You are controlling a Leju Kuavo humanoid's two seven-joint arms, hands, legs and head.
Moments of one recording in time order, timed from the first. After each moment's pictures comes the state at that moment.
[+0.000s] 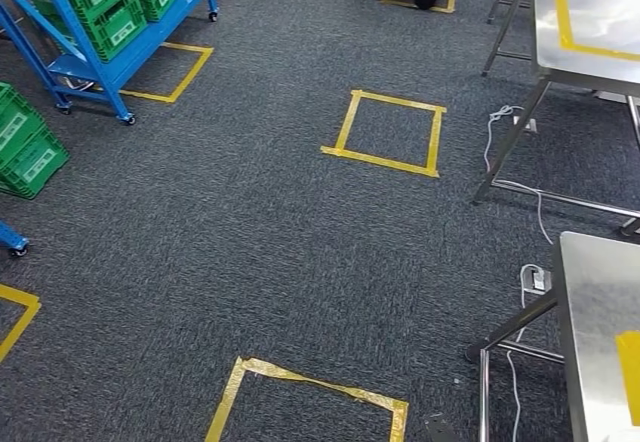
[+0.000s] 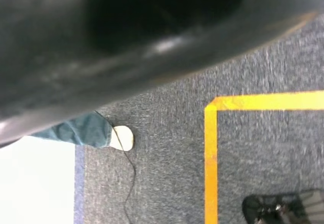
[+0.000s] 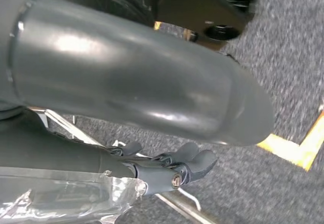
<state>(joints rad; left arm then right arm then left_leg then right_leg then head) -0.03 -0.14 1.27 -0.31 -1.52 0.13 -0.13 -0.01 0.12 -0.25 -0.20 0.44 -0.15 -0.22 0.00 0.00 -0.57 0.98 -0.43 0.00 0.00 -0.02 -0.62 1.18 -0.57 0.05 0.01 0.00</state>
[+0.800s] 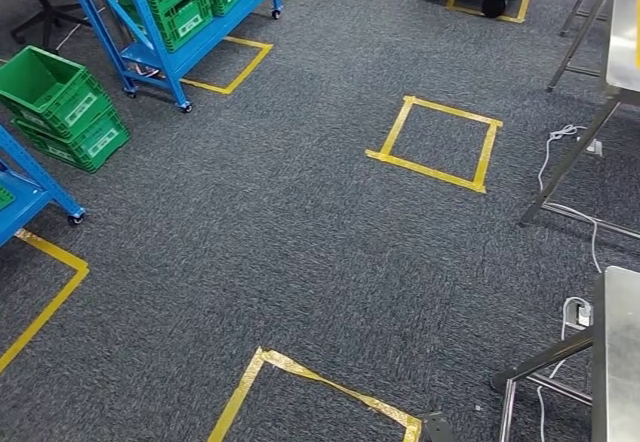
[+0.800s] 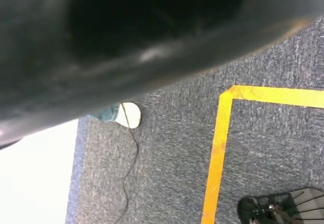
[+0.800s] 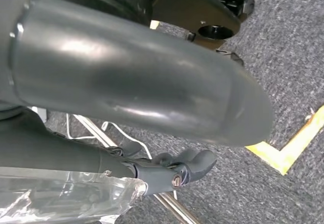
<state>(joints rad) -0.05 -0.11 1.27 -0.30 -1.54 0.12 -0.14 -0.02 0.14 -0.25 -0.20 0.44 -0.16 -0.21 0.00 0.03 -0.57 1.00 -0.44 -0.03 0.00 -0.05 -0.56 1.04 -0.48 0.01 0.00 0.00</state>
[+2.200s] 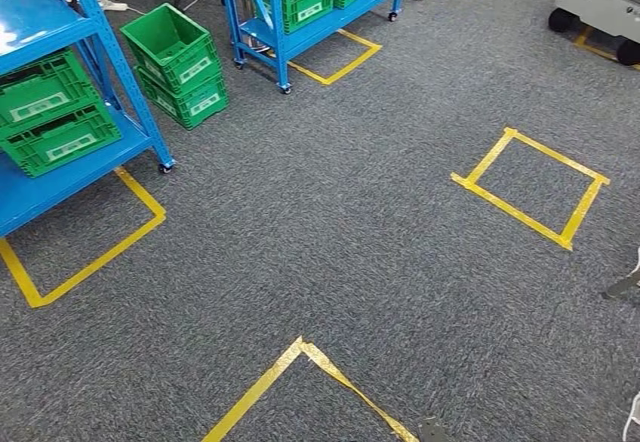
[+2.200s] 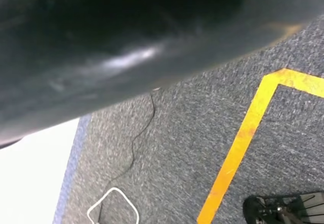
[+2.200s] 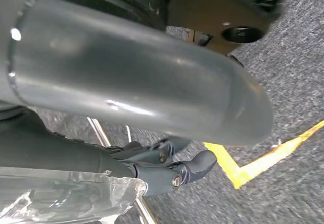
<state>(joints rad) -0.04 -0.12 1.27 -0.29 -1.55 0.13 -0.13 -0.01 0.14 -0.26 -0.20 0.45 -0.17 -0.21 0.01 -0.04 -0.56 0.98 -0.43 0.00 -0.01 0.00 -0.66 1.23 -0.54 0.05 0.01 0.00</state>
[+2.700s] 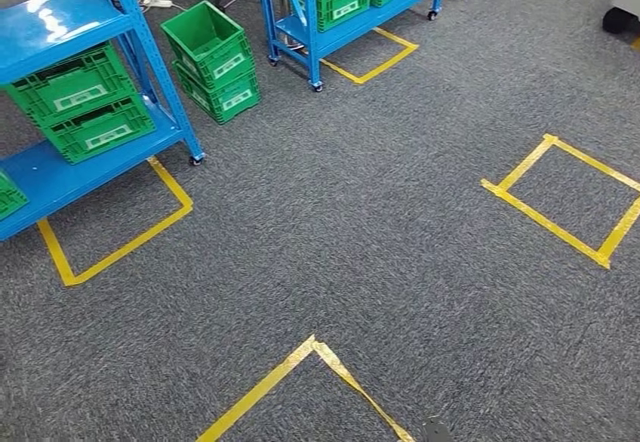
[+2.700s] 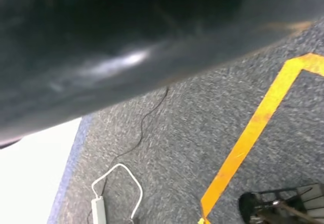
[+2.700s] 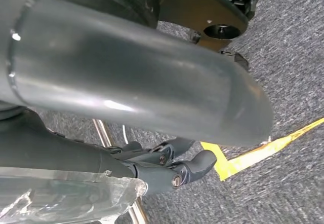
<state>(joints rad) -0.04 -0.12 1.27 -0.29 -1.56 0.13 -0.13 -0.01 0.14 -0.27 -0.20 0.46 -0.17 -0.21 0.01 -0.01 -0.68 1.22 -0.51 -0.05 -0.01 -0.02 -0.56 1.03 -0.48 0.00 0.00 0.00</state>
